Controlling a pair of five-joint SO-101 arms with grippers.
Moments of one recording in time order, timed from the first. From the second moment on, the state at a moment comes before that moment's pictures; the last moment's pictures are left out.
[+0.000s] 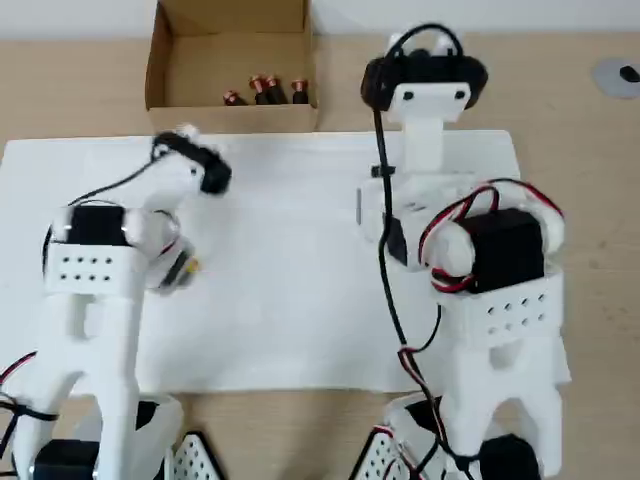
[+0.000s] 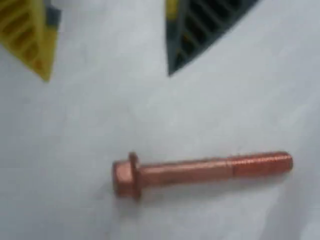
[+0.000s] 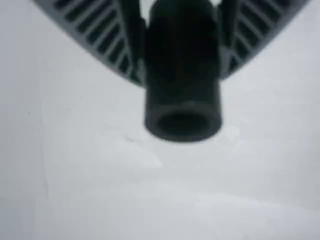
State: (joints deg) left arm 0.2 -30.0 29.5 80.8 -27.6; right arm -18.7 -31.2 -2.4 96.7 -20.0
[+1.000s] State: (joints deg) left arm -2.9 -30.0 51.3 57.5 36.7; right arm -18.7 -36.3 6.5 94.7 -20.0
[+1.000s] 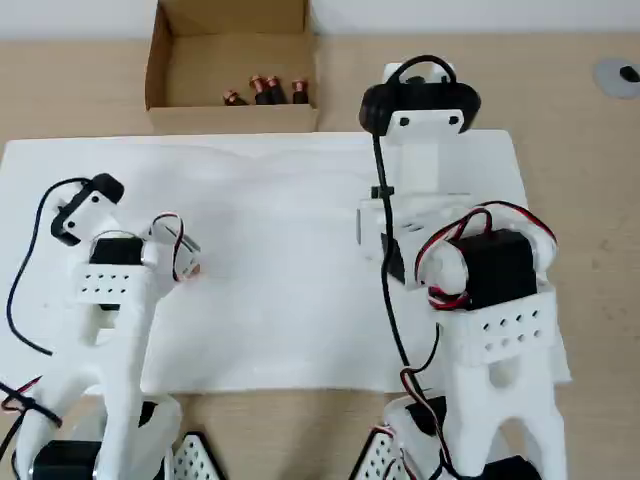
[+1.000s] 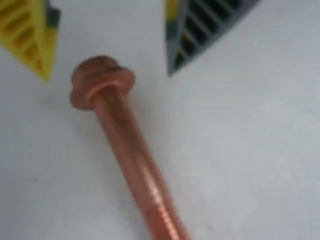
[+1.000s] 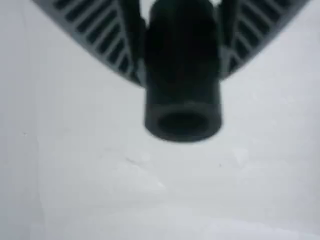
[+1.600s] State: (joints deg) left arm -2.8 -30.3 55.0 50.2 30.2; right arm -18.7 -36.3 6.5 94.7 -20.0
